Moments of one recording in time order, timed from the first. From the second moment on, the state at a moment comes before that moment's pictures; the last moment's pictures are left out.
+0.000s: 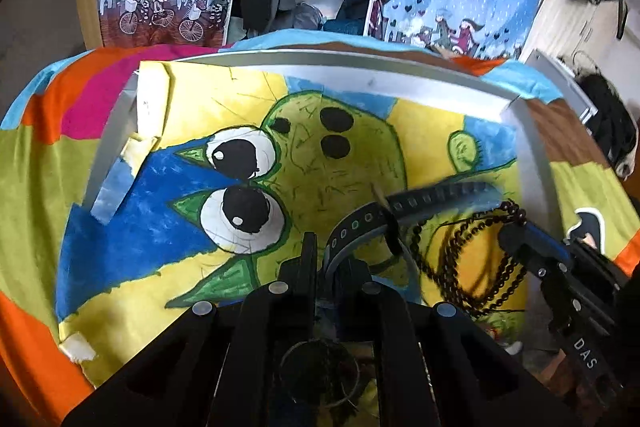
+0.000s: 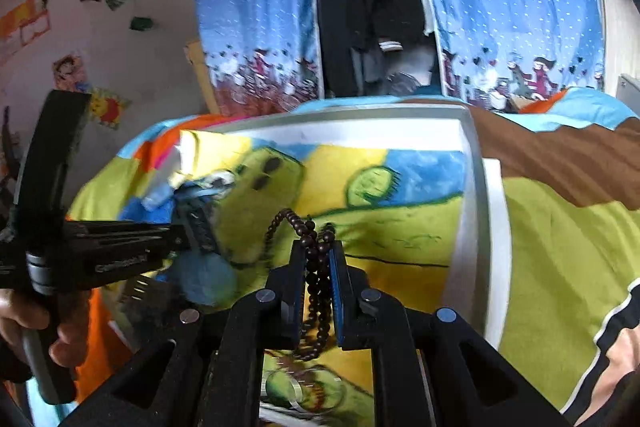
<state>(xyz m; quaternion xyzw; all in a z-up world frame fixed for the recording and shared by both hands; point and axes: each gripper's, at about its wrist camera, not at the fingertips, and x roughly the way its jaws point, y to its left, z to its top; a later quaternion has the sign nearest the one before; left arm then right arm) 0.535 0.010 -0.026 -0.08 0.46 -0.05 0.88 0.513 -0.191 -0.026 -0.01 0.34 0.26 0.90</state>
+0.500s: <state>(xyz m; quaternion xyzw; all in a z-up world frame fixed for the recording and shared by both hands) 0.526 0.013 -0.018 -0.10 0.42 -0.07 0.90 0.502 -0.202 -0.031 -0.03 0.33 0.25 0.91</state>
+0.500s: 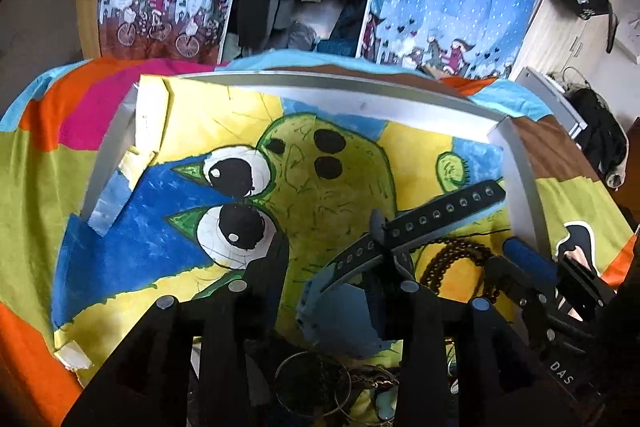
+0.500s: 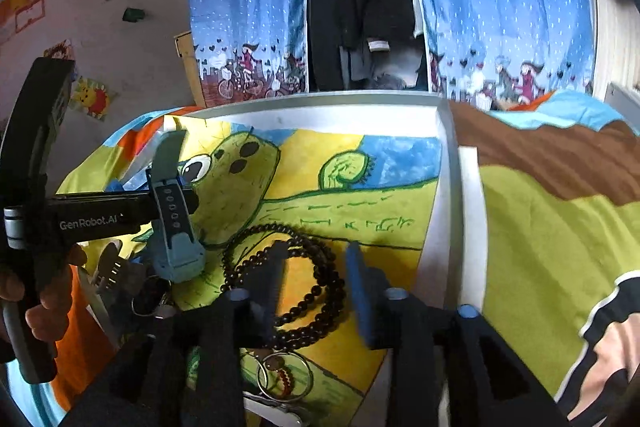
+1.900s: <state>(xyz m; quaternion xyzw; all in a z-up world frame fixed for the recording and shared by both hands) 0.503 -0.010 -0.015 -0.06 0.51 -0.13 0.85 0.479 -0.239 -0.004 -0.03 0.29 0.20 0.93</state>
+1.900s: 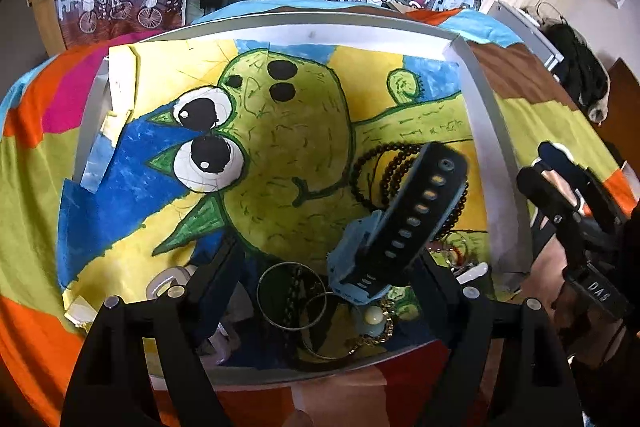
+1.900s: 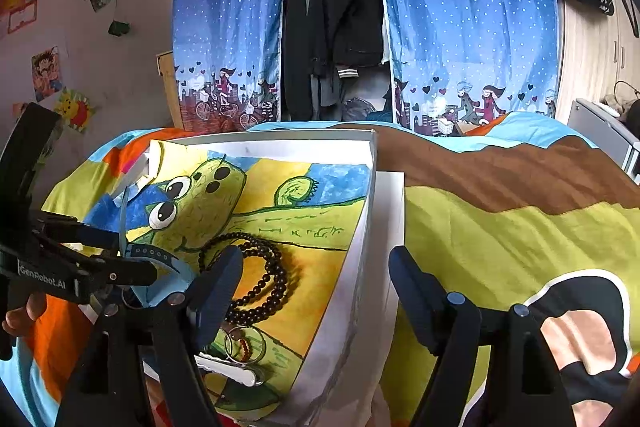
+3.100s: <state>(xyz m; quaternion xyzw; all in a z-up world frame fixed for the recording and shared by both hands) 0.368 0.041 0.035 -0.11 0.28 0.01 0.95 0.394 -0.226 0.011 -0.02 0.24 0.18 0.95</state>
